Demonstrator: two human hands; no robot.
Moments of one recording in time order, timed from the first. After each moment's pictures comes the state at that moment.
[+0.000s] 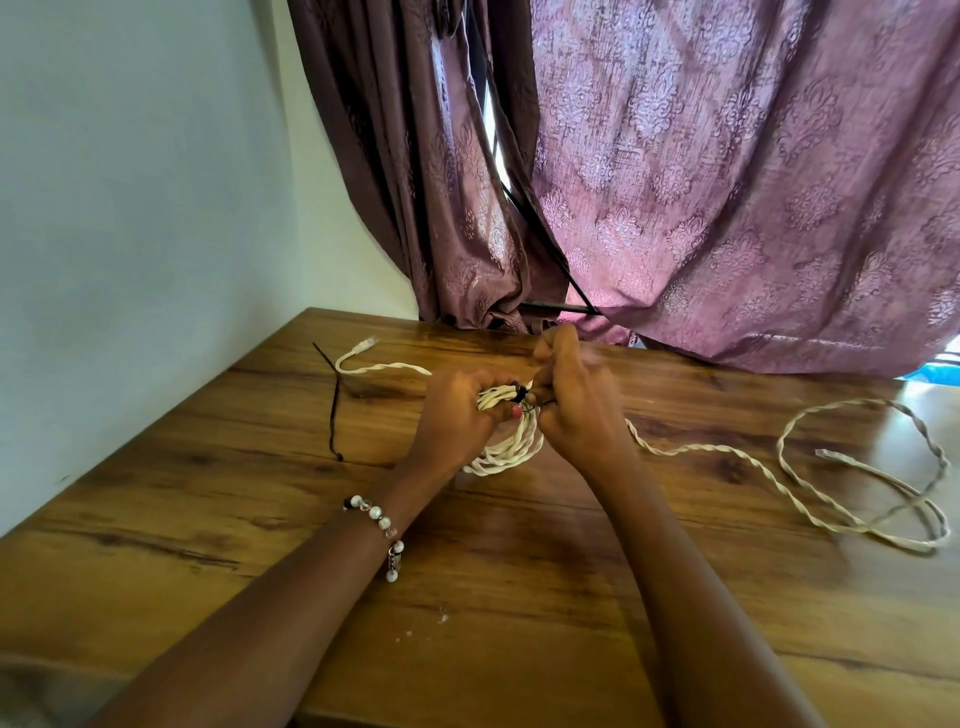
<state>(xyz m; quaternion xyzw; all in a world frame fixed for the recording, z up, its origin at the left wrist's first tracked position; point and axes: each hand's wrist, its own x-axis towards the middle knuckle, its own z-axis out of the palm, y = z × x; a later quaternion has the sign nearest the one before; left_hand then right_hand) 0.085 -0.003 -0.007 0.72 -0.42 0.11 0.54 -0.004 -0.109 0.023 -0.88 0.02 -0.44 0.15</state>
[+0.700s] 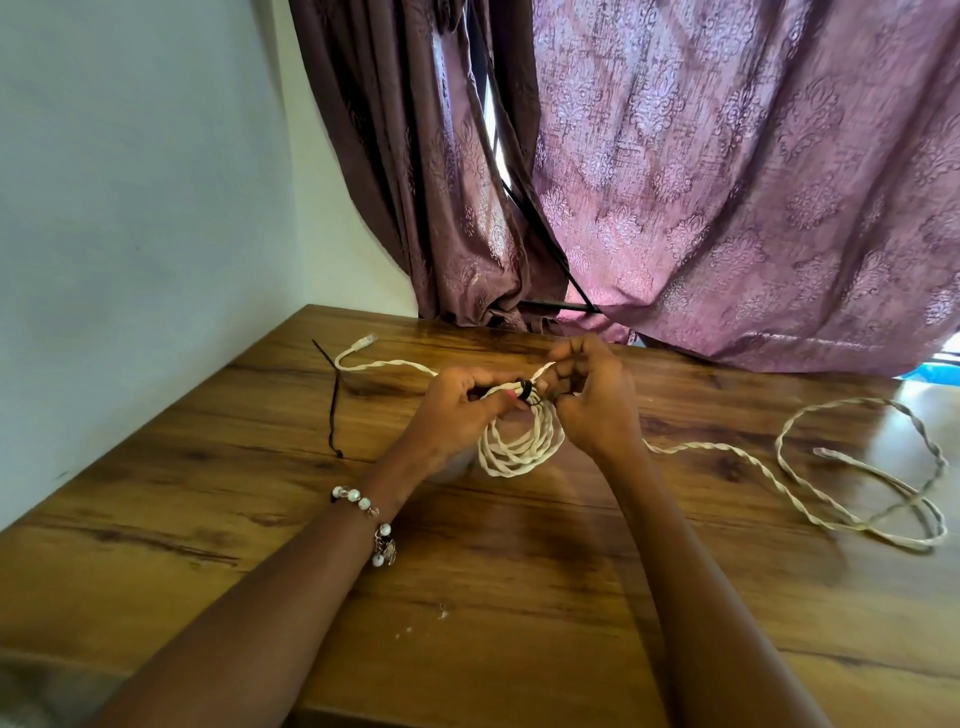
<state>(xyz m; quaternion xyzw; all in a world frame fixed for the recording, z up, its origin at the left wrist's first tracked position) 0.090 0.001 -0.003 0.66 -0.41 -0.09 0.63 0.000 -0.127 0.014 -0.83 0.10 -0.39 0.39</state>
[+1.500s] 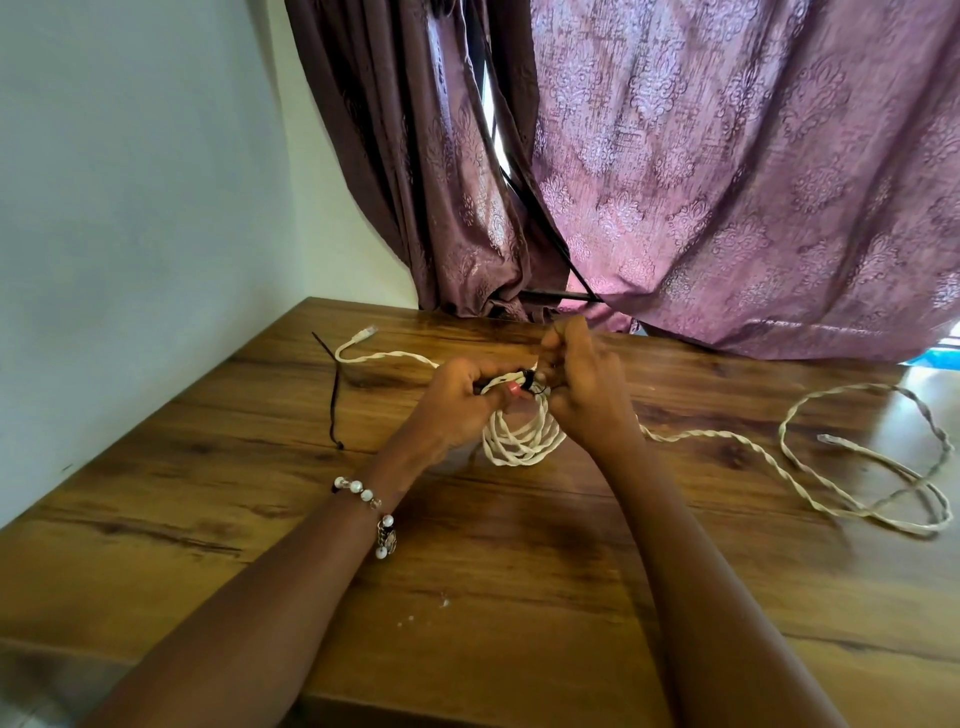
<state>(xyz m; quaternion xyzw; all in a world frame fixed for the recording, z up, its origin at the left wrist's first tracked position) 0.090 -0.001 -0.003 0.66 -0.43 -0.10 0.61 0.003 -0.129 0.011 -0.87 0.00 -0.43 0.22</state>
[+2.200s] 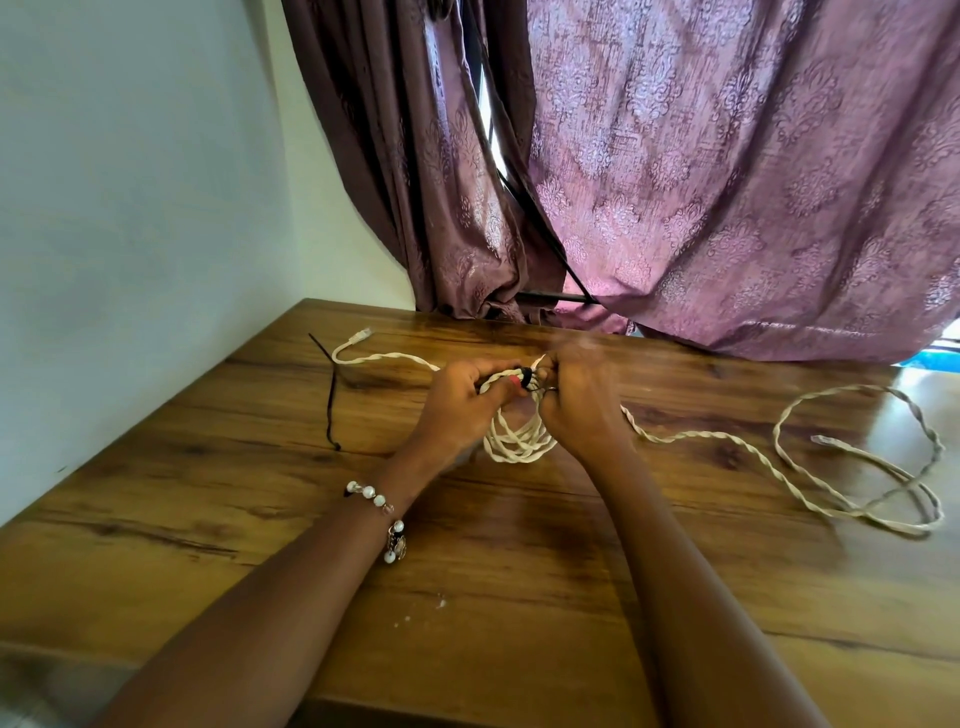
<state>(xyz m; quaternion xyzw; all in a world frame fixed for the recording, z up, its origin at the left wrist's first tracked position) 0.084 -0.011 -0.010 0.66 -0.39 -0.04 0.64 0.013 -0.133 -0.003 -0.89 0.10 -0.43 0.13</state>
